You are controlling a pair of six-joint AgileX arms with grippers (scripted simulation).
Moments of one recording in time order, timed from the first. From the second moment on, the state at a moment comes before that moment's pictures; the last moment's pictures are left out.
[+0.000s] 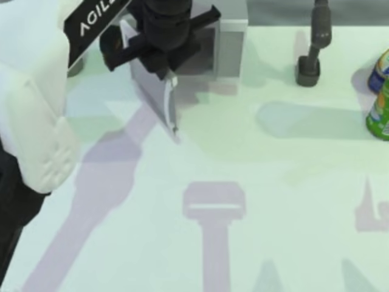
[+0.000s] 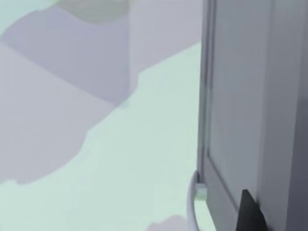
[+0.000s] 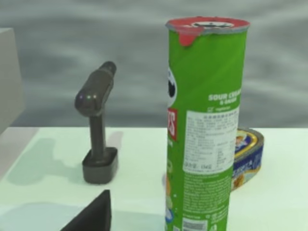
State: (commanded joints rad) left arm -0.56 2.45 2.58 -1.61 -0.18 -1.13; right arm 0.00 0.00 0.00 0.00 0.00 0.00
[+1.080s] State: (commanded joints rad) left arm -0.56 2.44 2.54 -1.59 -0.18 -1.13; right arm 0.00 0.00 0.00 0.00 0.00 0.00
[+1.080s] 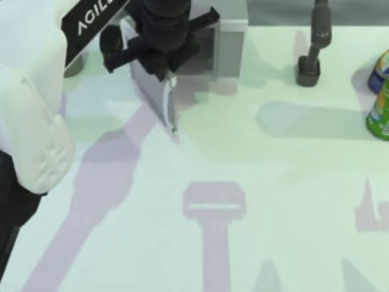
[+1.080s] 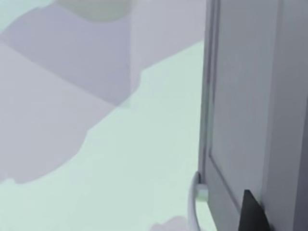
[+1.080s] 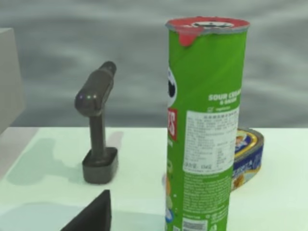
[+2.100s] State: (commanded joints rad) left arm -0.54 2.44 2.55 -1.62 -0.13 -1.11; right arm 0.00 0.00 0.00 0.00 0.00 0.00
